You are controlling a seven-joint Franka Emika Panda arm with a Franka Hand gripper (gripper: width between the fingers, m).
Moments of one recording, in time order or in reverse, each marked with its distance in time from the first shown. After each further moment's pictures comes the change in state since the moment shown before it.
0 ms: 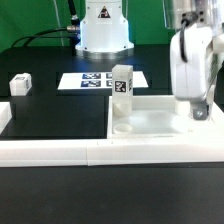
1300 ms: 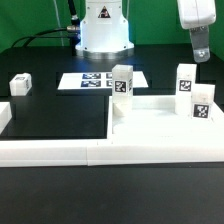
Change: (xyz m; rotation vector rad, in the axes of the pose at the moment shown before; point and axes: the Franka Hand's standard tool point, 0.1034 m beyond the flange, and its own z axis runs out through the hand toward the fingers) arm 0.020 0.007 -0.070 0.045 -0.052 -0.243
